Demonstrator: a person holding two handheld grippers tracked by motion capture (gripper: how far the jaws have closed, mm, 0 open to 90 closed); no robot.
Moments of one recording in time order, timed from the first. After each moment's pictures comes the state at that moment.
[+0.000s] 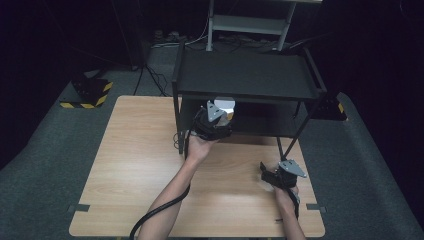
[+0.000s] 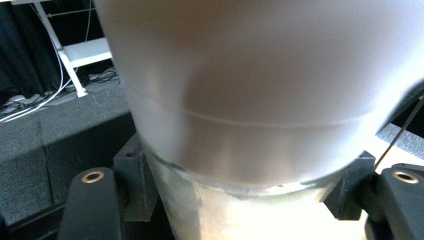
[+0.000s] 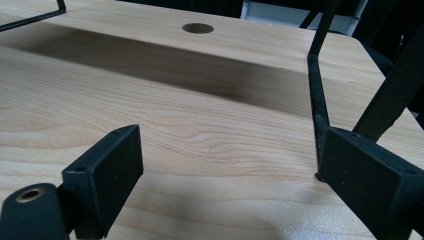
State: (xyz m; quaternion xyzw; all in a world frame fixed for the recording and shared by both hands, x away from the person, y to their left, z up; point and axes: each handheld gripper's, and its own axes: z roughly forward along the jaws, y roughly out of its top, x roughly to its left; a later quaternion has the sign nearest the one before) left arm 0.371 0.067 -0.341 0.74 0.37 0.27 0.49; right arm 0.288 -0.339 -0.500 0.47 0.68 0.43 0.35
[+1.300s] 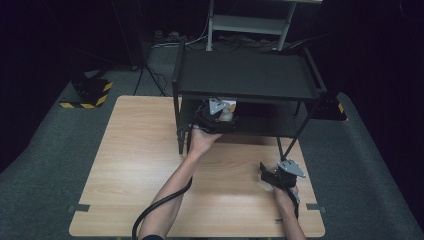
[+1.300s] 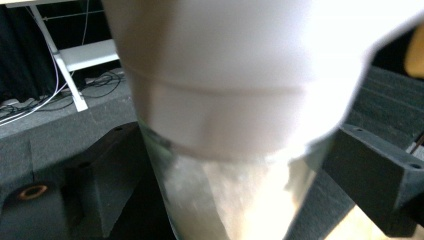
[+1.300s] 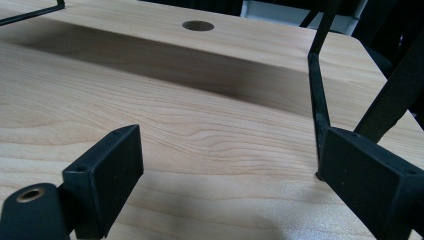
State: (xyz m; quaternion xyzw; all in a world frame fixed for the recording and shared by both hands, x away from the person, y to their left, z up) left arm 0.389 0.064 -0.344 0.74 0.37 0.28 0.50; right arm 0.288 -0.337 -0.500 0.46 0.69 0.43 0.36
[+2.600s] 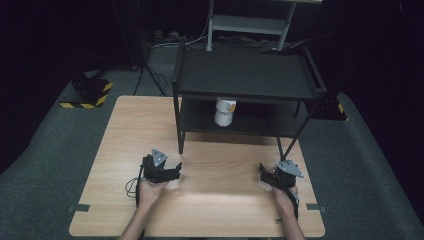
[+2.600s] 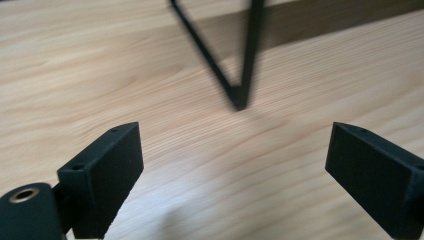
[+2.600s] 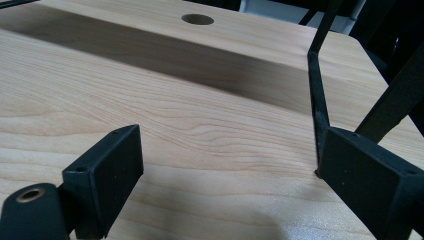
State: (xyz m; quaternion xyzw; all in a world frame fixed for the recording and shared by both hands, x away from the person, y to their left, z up) left arm 0.293 0.187 -0.468 0.72 0.50 0.28 0.39; right arm 0.288 -0.332 -0.499 0.46 0.70 0.41 0.37
